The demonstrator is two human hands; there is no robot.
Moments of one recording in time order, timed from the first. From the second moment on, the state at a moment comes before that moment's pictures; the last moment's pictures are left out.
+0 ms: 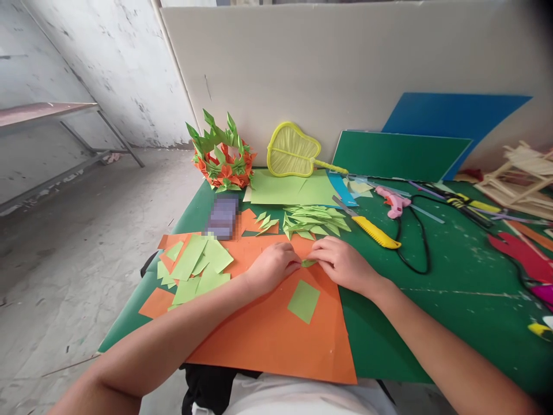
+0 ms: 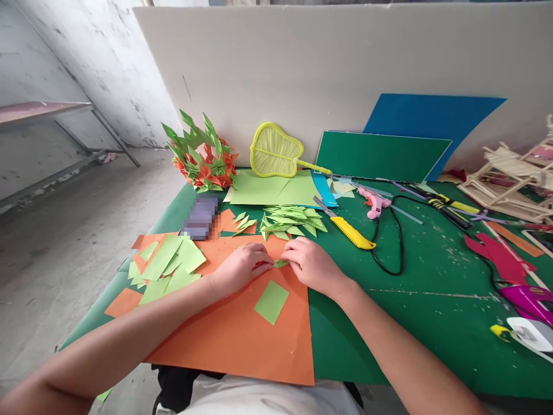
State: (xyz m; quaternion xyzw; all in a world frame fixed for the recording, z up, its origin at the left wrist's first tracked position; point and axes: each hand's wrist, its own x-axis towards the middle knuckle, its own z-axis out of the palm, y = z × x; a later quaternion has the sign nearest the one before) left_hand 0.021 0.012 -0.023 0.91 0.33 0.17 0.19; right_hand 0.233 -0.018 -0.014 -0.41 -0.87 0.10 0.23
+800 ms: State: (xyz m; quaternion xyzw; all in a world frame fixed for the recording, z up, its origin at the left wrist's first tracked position) left_hand 0.031 0.011 -0.021 0.88 0.41 0.14 0.18; right_hand 0.219 -0.015 -0.023 -0.51 -0.79 0.24 0.24
